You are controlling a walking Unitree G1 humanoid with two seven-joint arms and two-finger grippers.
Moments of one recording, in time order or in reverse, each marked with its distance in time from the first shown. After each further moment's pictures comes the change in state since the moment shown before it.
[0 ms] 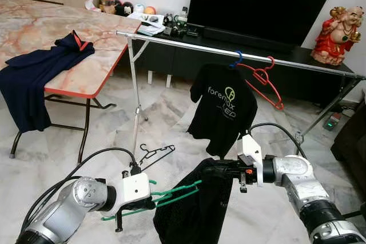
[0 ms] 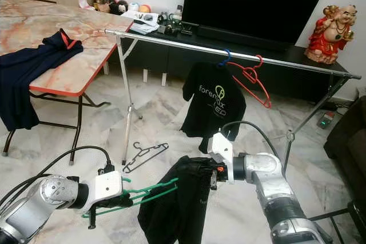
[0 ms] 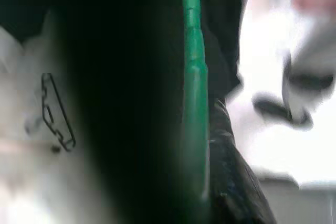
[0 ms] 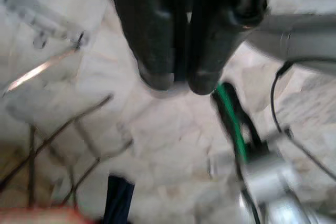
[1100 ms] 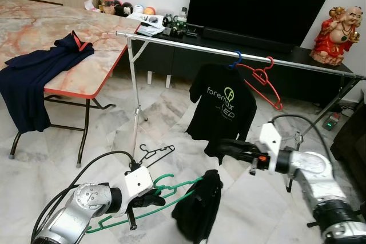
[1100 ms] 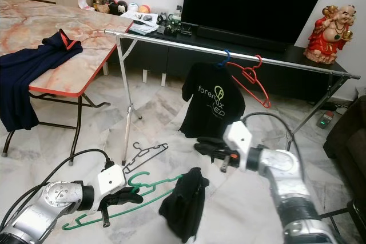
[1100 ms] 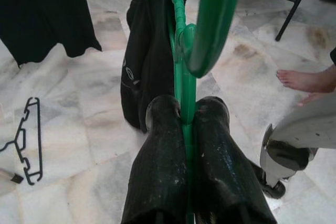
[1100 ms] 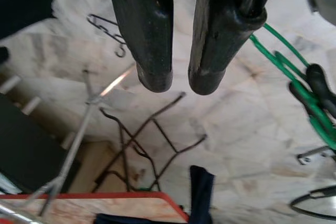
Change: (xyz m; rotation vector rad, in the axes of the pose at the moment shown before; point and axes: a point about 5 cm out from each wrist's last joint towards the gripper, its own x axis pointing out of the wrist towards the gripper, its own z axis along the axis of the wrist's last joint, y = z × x) left arm 0.005 0.003 0.019 -0.184 -0.298 0.067; right arm -0.044 -0.018 0.000 -0.061 0.012 -0.328
